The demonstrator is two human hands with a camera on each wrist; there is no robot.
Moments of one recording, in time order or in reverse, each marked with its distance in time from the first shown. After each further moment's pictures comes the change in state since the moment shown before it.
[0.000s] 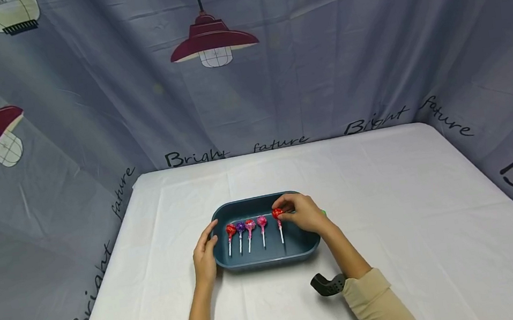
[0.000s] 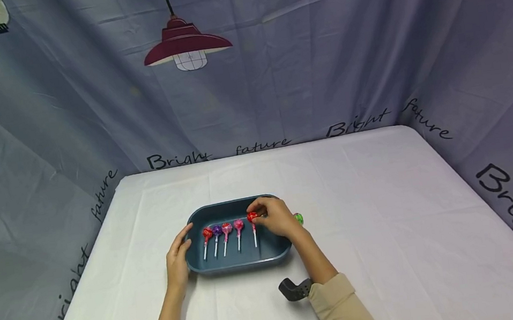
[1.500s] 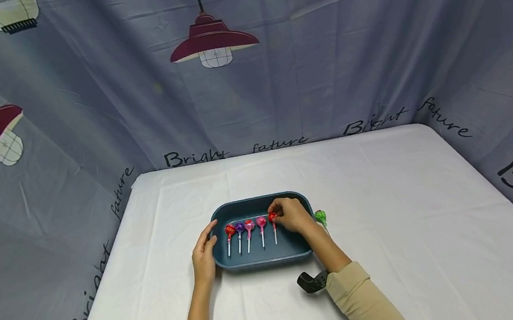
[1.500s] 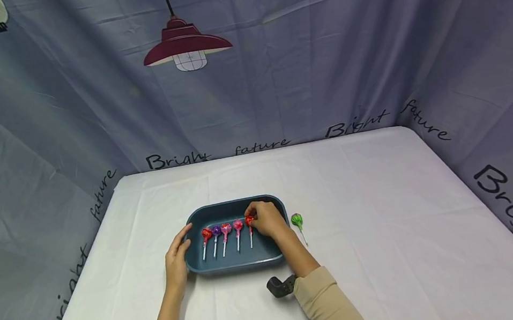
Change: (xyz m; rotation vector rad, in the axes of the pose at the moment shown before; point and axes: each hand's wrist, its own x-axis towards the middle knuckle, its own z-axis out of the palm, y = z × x) left_hand 0.000 0.000 -0.001 -0.014 0.000 0.006; right_hand 0.020 0.012 0.030 -0.159 0.006 0.079
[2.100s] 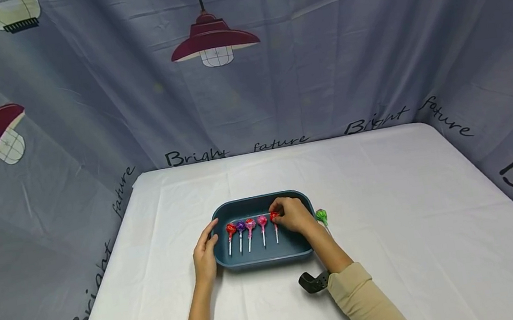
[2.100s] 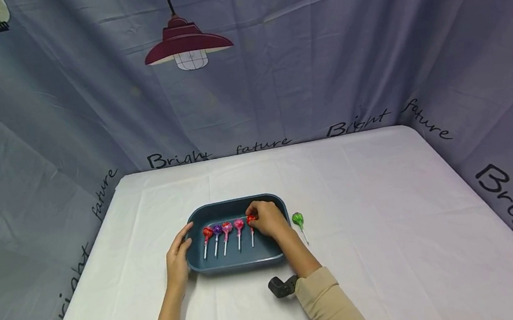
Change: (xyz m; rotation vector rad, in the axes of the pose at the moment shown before) left_hand -0.001 0.002 0.000 0.020 0.002 -0.013; right_hand -0.002 -0.001 0.000 -0.012 0.010 -0.006
